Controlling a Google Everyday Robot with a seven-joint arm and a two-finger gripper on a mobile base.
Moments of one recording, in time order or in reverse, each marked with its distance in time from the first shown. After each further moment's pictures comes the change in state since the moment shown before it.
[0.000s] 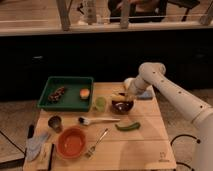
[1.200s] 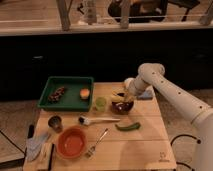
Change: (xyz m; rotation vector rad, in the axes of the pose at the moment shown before) arm -0.003 0.004 0.003 -0.009 -0.008 -0.010
